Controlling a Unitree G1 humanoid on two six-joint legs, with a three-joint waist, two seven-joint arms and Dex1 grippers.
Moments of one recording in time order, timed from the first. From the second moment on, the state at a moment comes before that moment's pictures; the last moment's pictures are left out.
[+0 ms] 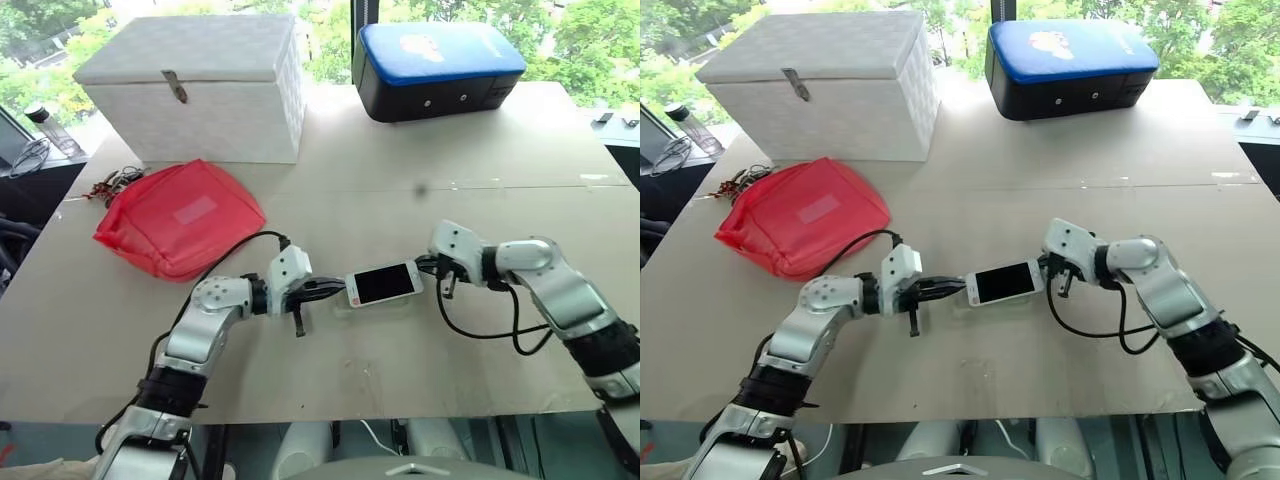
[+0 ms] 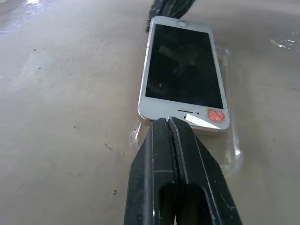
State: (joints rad) left arm -0.28 0.52 -0.16 0.06 -0.26 0.12 -1.09; right arm -0.43 -0.71 0.29 -0.18 0.08 0.52 0.95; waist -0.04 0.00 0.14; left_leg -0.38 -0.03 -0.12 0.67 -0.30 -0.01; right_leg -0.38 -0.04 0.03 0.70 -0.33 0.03
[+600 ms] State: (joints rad) left arm -0.23 0.60 -0.04 -0.05 -0.40 0.19 -1.16; right arm -0.34 -0.78 0.16 -0.29 0.09 0.61 0.84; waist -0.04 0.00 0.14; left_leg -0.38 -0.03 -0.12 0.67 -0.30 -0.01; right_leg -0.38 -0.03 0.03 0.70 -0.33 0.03
